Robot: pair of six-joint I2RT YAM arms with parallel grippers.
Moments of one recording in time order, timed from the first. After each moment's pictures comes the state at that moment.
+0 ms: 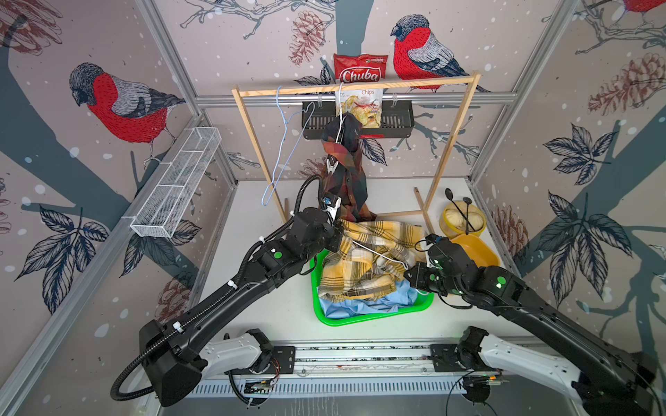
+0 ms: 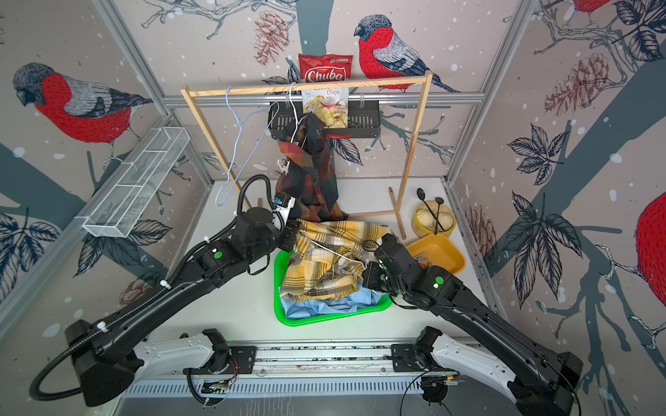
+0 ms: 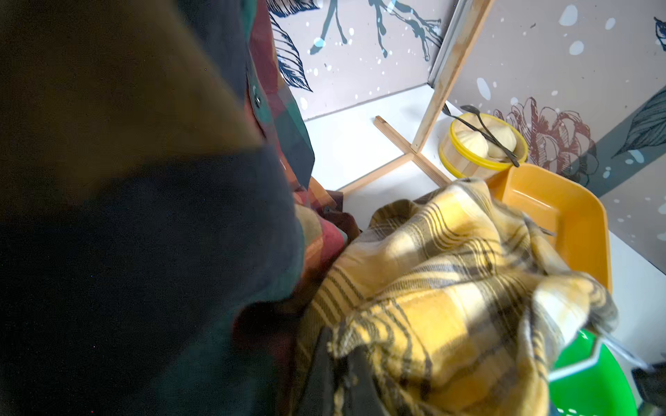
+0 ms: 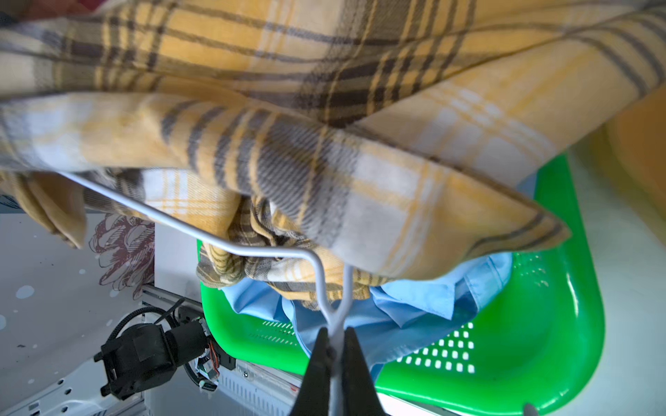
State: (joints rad) left arm -0.75 1.17 1.13 -0.43 -0.18 -0.18; right arm 0.87 0.86 0.91 -0.89 -0.01 0.91
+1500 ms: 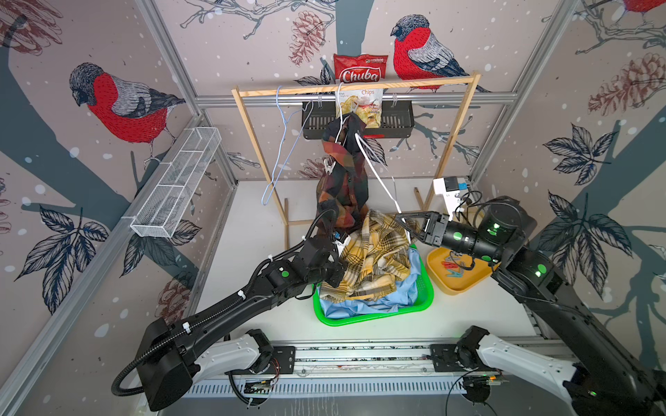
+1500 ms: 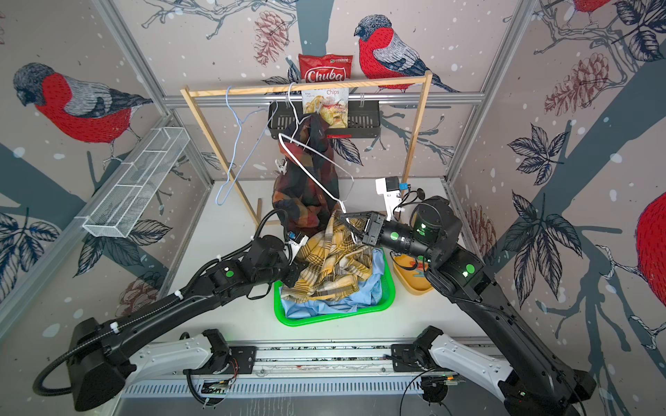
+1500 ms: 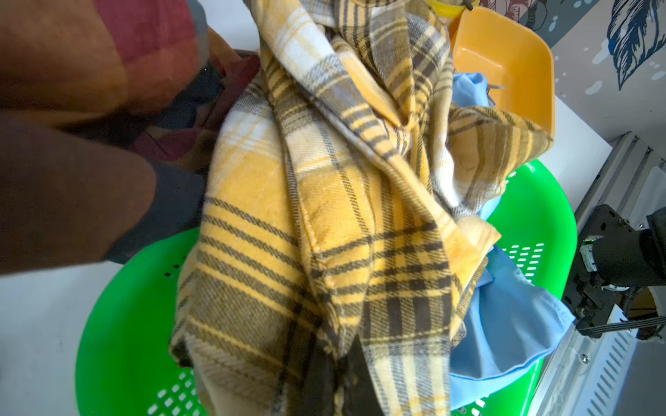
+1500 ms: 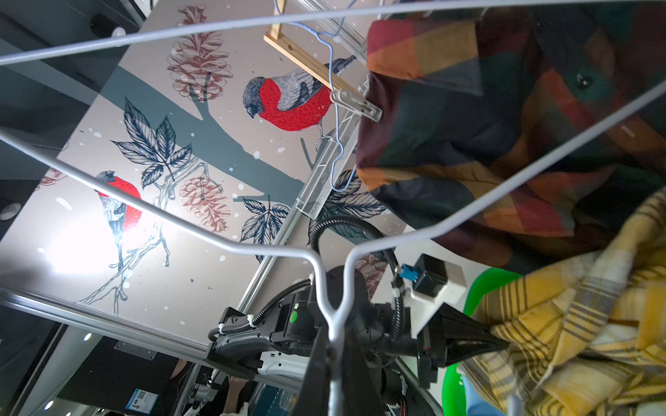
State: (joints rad) left arm -0.84 1.09 0.82 -0.45 0.05 -0.23; right arm 0.71 0.92 1.27 -0.39 -0.45 0.89
